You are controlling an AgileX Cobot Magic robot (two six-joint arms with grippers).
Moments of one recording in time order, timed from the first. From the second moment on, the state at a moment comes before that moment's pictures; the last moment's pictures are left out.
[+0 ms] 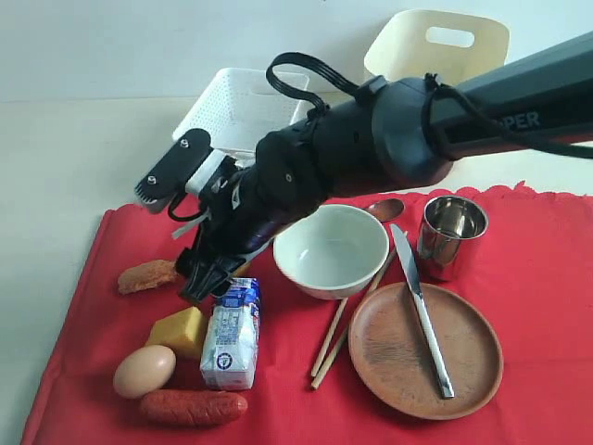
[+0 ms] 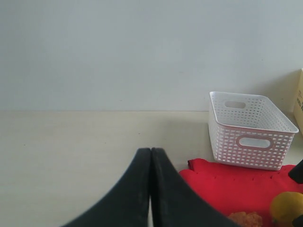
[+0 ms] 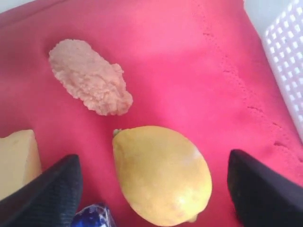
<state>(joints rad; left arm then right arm) -0.11 0.01 0.00 0.10 0.14 -0.13 0.72 2.03 -1.26 0.12 0.29 -0.40</state>
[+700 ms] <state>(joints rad) -0.11 0.01 0.00 0.10 0.14 -0.13 0.72 2.10 -1.27 0.08 0.24 -0.40</state>
